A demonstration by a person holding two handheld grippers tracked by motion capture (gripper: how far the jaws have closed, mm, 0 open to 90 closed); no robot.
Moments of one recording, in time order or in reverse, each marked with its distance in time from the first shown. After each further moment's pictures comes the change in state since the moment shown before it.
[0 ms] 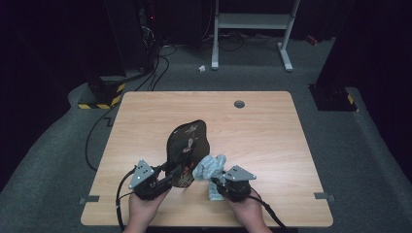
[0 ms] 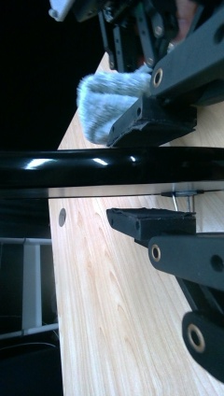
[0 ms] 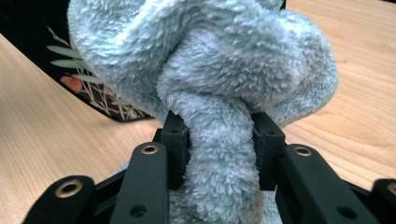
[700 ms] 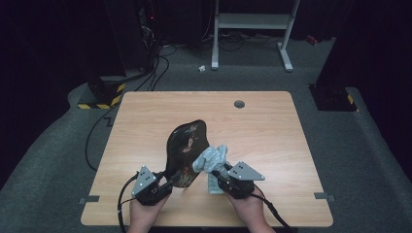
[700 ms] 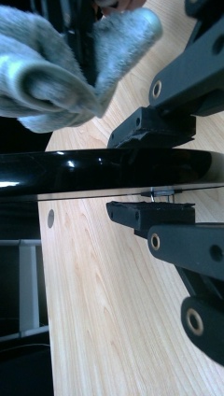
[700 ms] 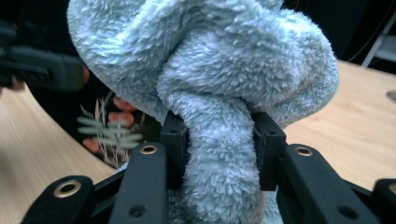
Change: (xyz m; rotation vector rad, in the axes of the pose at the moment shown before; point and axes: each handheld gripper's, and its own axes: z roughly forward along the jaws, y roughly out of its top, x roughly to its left) left arm -0.002 -0.019 0.002 0.015 -0.006 0.028; right arm 0.002 0.027 -0.023 -0.168 -0.023 -0.017
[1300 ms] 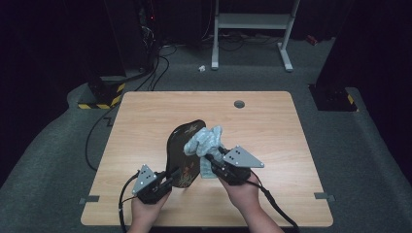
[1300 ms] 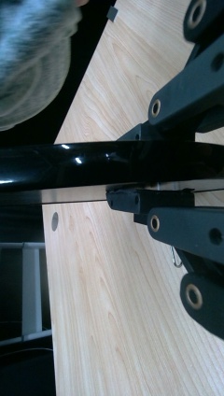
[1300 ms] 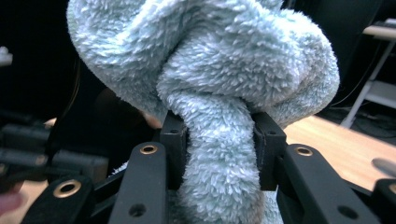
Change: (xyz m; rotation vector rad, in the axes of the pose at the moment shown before) left arm 0.002 0.001 0.004 -0.018 -0.019 -0.014; right arm 0.004 0.064 -0.002 -0.128 -0.002 -0.036
